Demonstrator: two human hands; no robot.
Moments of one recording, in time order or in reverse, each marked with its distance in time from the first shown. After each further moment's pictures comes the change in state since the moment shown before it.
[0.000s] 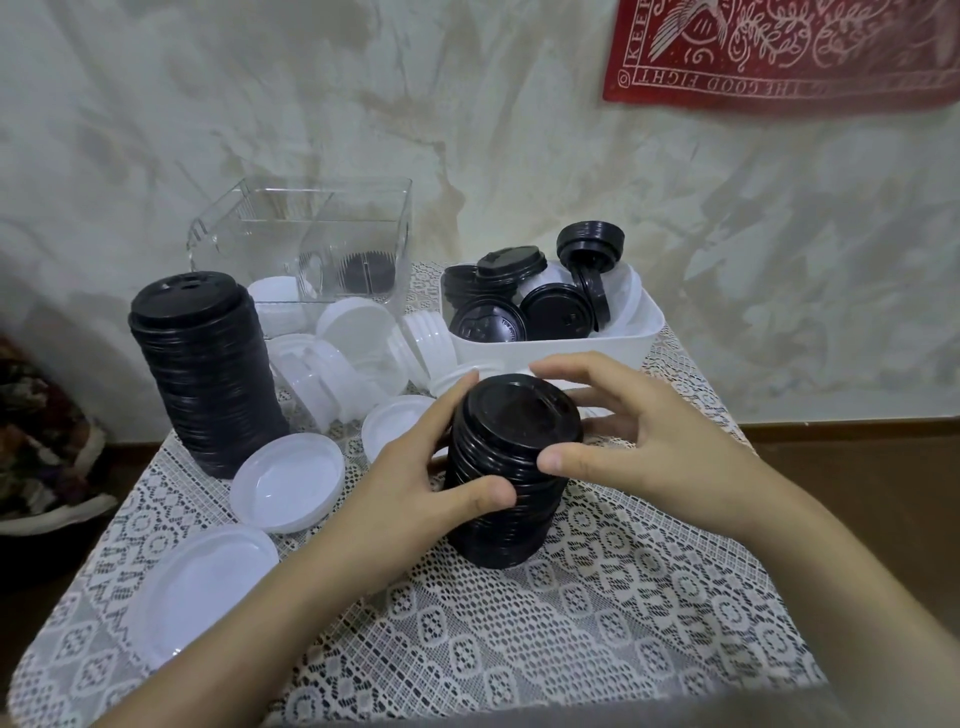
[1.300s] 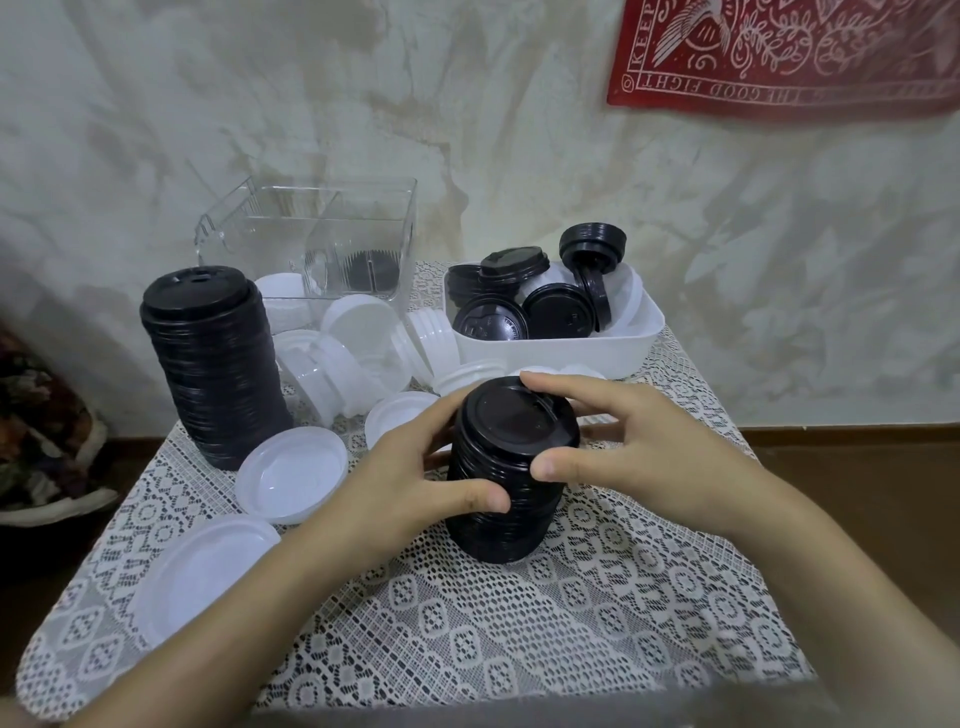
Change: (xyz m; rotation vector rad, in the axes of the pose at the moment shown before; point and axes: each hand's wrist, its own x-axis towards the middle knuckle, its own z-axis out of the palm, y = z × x) left_hand 0.004 -0.005 -0.008 -0.007 -0.042 0.013; right_hand 0.003 0.003 0.004 -0.089 -0.024 0.018
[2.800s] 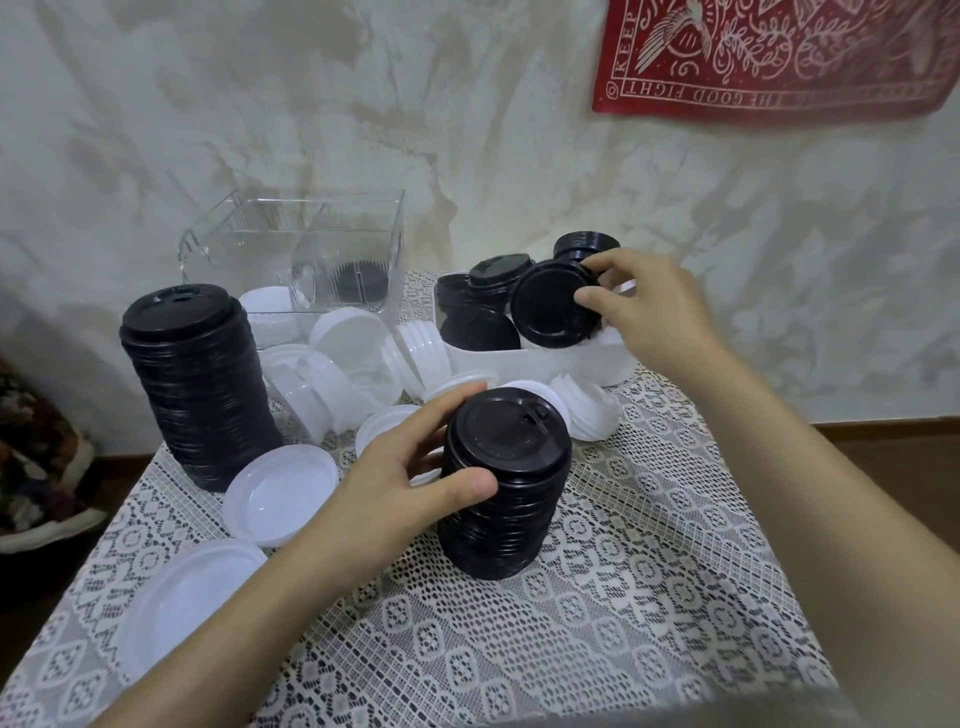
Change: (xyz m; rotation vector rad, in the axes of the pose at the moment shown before) left_hand 0.000 0.005 -0.002 -0.033 0.047 -0.012; right_hand 0.099 0.027 -0.065 -0.263 0.583 0.026
